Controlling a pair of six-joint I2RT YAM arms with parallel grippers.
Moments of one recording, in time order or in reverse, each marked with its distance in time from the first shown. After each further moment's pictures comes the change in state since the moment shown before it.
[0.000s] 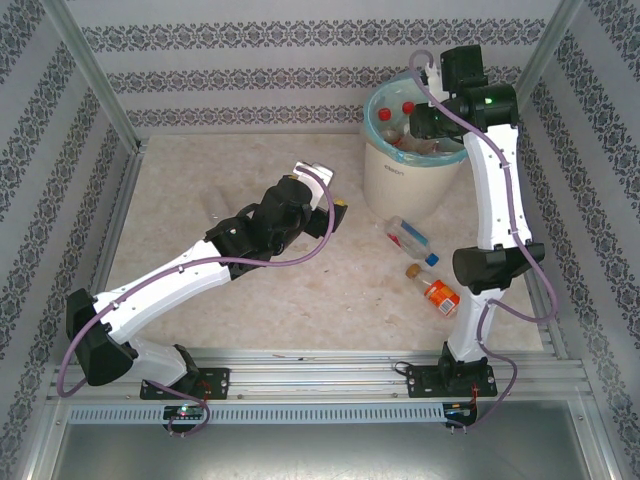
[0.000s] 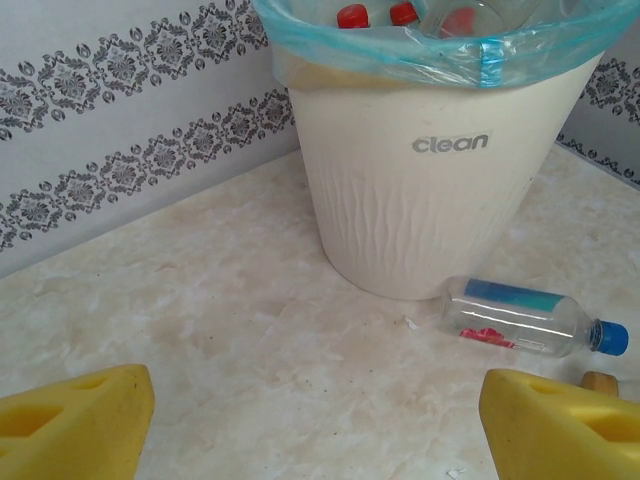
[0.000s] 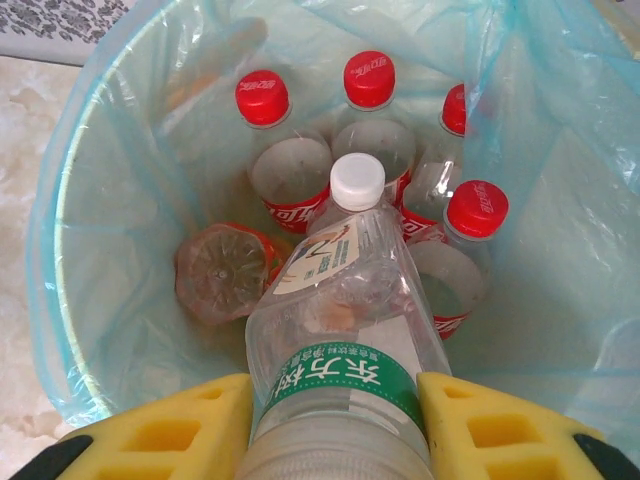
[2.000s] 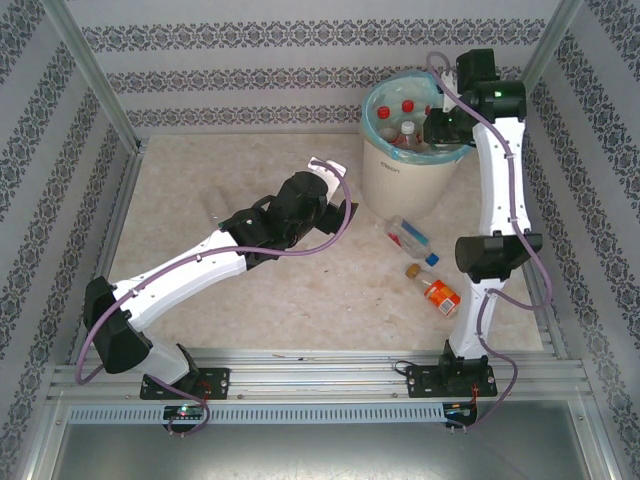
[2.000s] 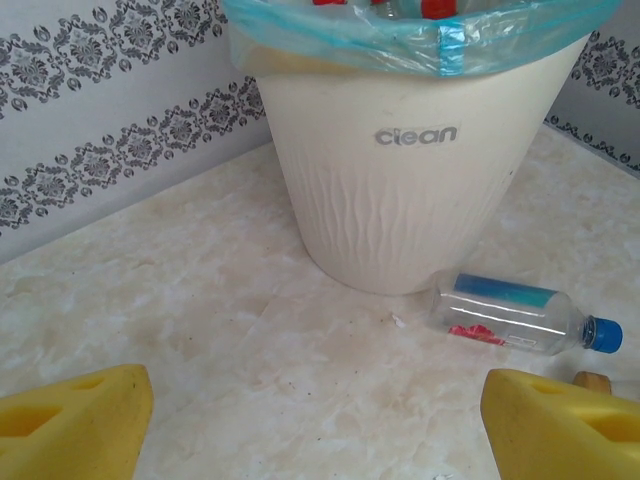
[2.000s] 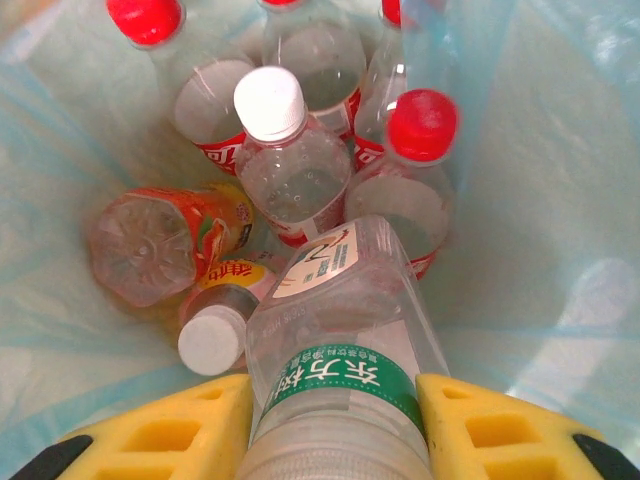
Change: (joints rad) left arm 0.000 0.106 0.095 -0.037 0.023 -0.012; right arm -0.111 0.119 0.080 -0.120 -0.072 0.021
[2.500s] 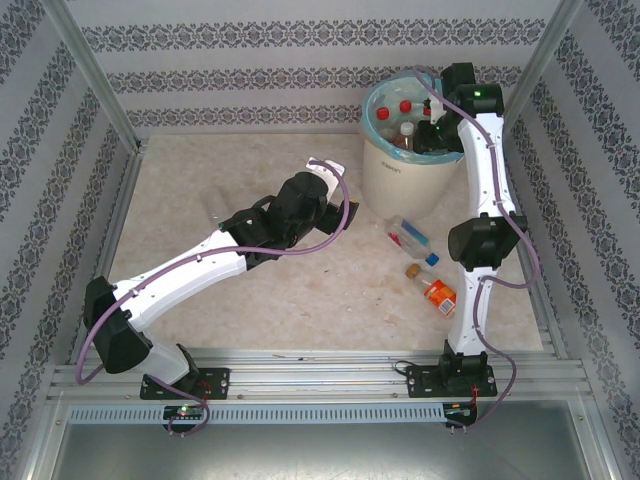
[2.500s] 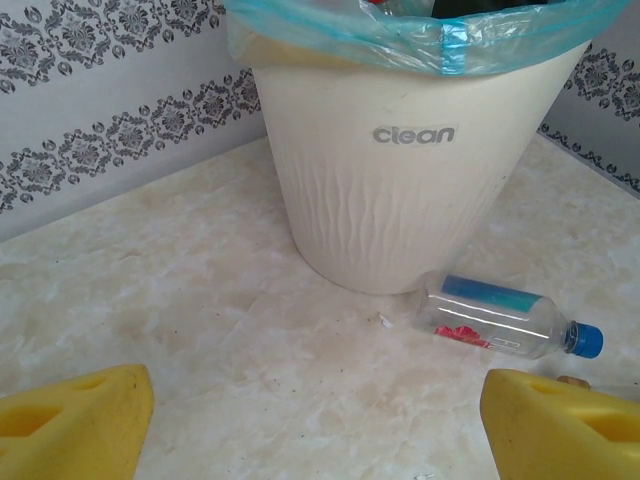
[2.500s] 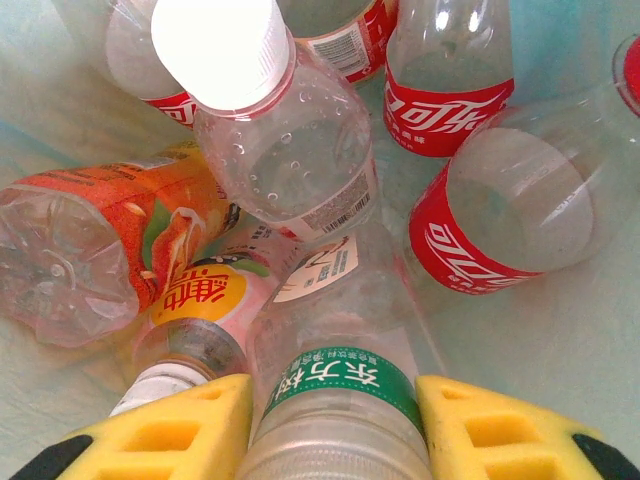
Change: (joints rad) left arm 0.000 0.000 -0.001 0.000 0.010 -0.057; right arm -0.007 0.133 0.001 -0.010 -0.042 0.003
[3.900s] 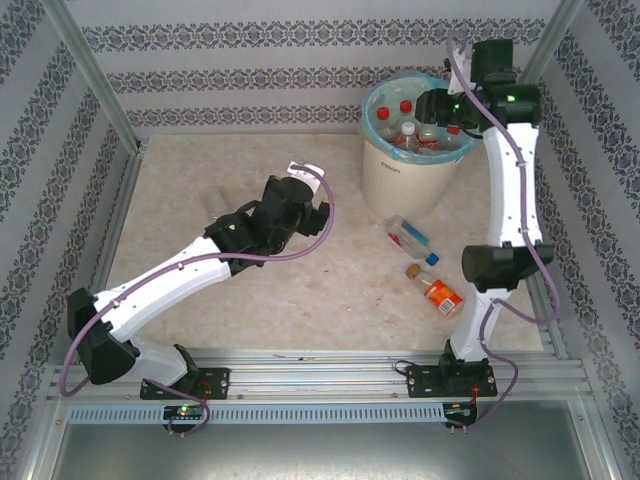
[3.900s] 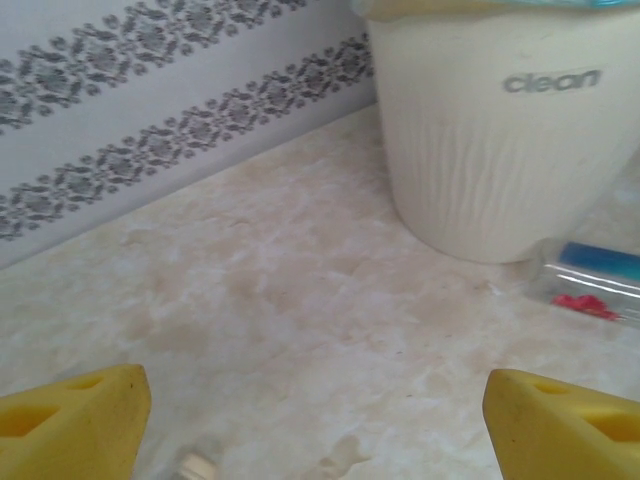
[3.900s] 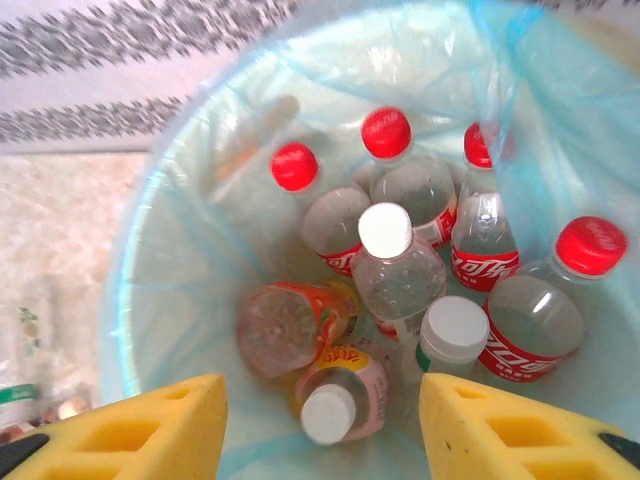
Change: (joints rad) left arm 0.027 -0.104 -0.063 -0.106 -0.171 0.072; right arm 0.000 -0.303 -0.126 0.256 -0.146 0.090
